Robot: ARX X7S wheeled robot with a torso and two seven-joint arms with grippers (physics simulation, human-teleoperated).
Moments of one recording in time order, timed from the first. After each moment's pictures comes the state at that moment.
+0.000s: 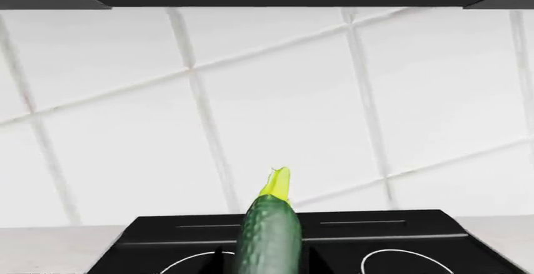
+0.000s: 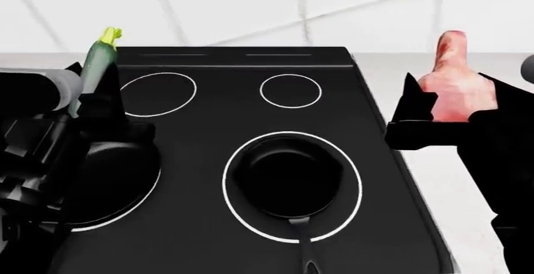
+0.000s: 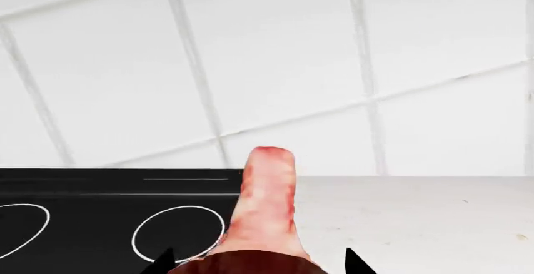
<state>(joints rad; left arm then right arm) -1.31 -1.24 1.35 0.72 -1.29 0.08 -1.01 0.83 0.95 -0.21 -0.76 1.67 0.78 1.14</state>
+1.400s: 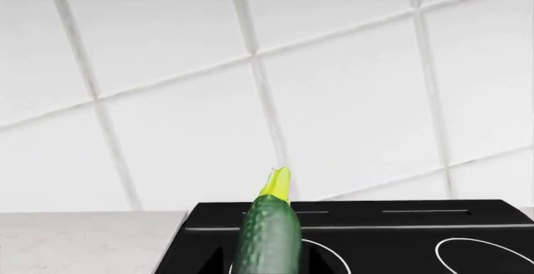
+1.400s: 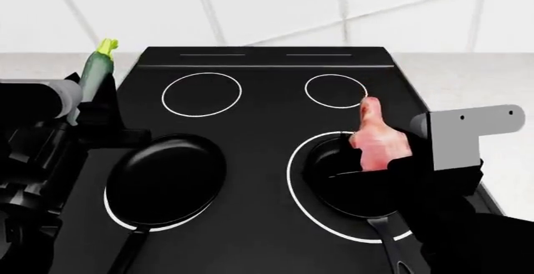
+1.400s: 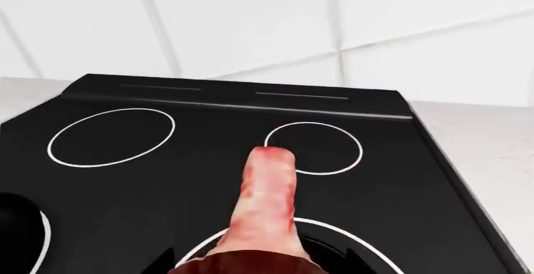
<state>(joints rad) -1.24 -1.25 1.34 0.69 -1.27 0.10 -0.99 0.67 0.81 -0.37 -0.71 1.51 0.78 0.99</state>
